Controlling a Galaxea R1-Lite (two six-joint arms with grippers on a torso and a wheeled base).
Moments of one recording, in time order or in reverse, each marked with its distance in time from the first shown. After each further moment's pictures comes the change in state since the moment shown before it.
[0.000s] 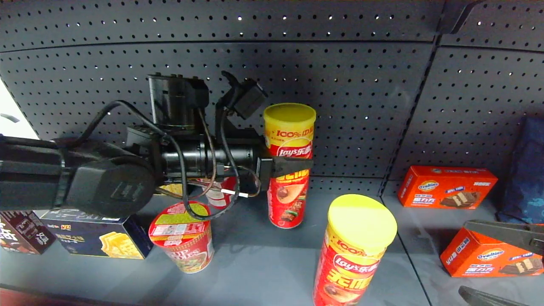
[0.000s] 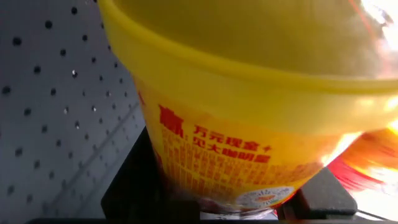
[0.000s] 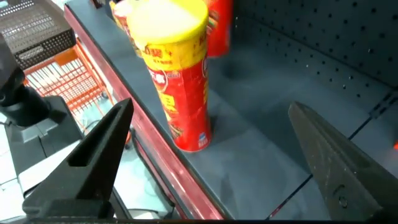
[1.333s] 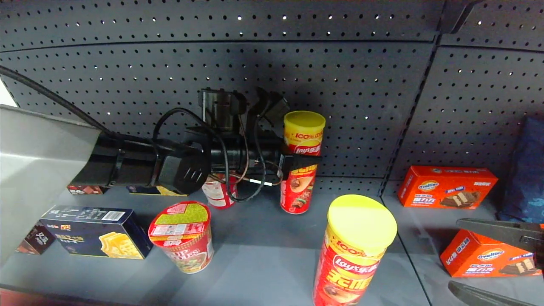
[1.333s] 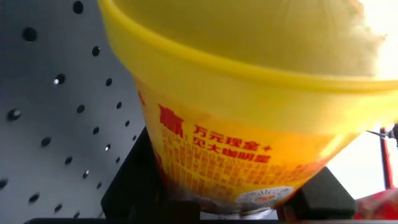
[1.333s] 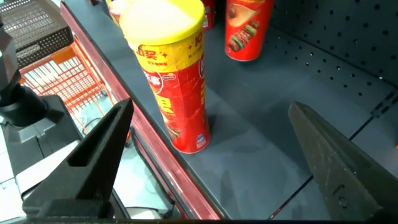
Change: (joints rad) left arm 0.014 0.237 -0.253 0.049 0.018 0.034; right arm -0.010 0.033 -0.006 -0.004 0.003 0.000
